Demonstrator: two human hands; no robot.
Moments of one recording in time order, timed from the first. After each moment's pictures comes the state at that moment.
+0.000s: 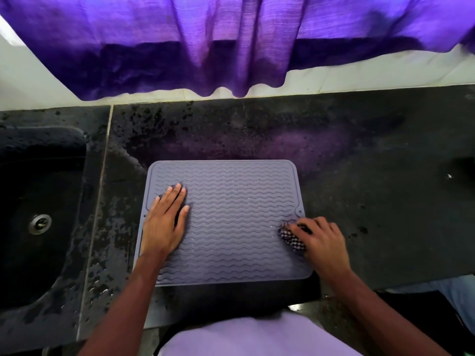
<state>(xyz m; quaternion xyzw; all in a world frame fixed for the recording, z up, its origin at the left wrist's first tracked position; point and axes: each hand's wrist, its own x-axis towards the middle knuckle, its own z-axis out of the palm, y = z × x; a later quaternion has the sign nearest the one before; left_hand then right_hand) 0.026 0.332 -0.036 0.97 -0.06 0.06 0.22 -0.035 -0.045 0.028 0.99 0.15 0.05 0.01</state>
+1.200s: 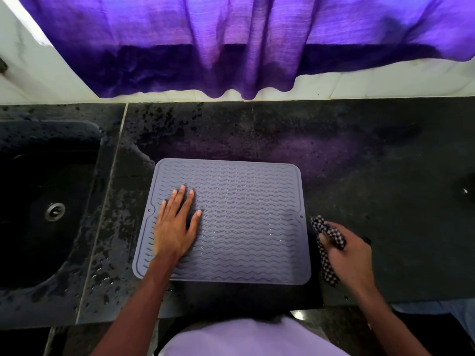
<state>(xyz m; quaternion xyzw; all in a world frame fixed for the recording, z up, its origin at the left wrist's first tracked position) 0.005 0.302 -0.034 0.98 0.00 0.05 0.18 -0.036 -0.071 0.059 0.92 -0.17 -0.01 -0.36</state>
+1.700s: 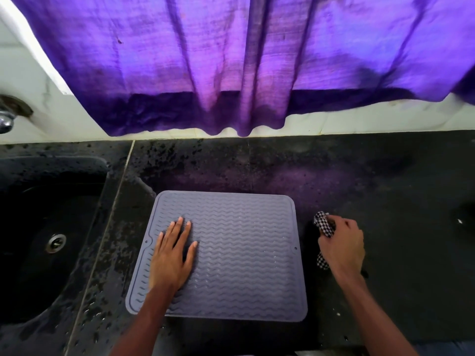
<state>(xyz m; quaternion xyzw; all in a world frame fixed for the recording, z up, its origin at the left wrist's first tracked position) 0.004 0.298 -0.035 0.98 -0.01 0.08 0.16 0.044 -0.077 0.058 0.95 -0.23 0.03 -0.22</state>
